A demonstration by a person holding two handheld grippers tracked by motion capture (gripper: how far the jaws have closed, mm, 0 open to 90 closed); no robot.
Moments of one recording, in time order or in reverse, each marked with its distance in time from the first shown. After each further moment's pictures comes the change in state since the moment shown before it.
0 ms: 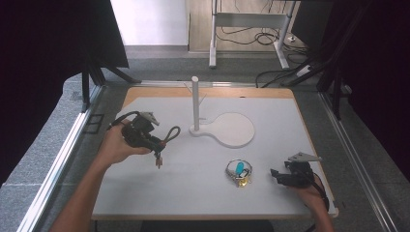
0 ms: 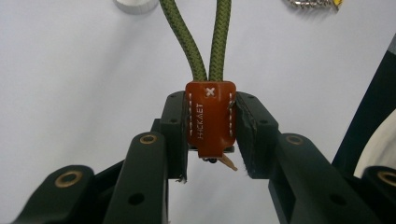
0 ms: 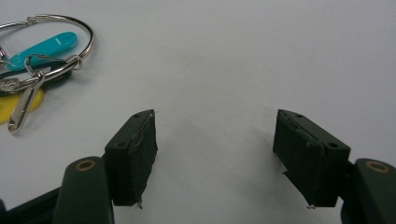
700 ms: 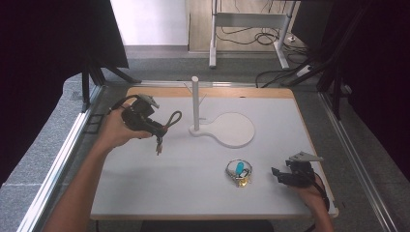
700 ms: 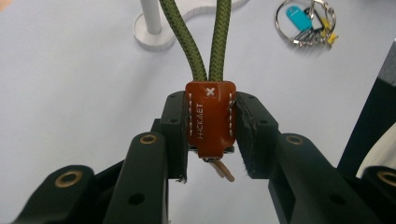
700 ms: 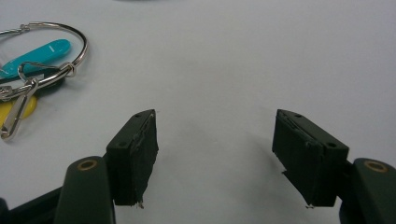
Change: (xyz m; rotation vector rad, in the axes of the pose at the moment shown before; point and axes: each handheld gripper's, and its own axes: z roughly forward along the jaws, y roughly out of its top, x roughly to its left) left arm 0.021 0.028 -0.018 -0.058 -0.014 -0.014; right arm -0.001 0.001 -0.002 -0.018 -0.022 0.010
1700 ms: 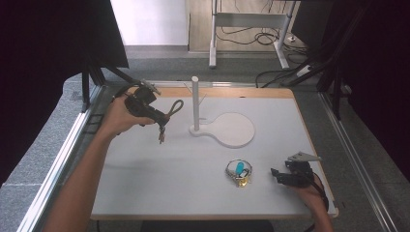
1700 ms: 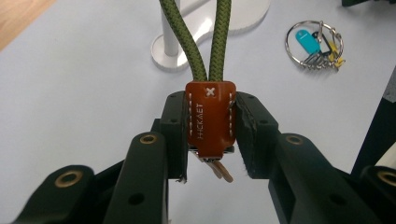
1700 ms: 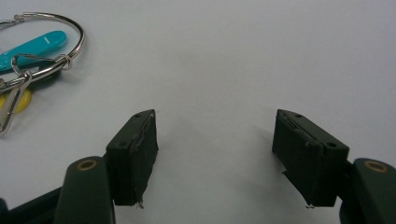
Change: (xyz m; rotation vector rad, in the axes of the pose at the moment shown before) left arm 0.027 0.025 -0.002 -0.010 -0.012 -0.015; right arm 0.000 -0.001 0.004 0.022 0.001 -0.008
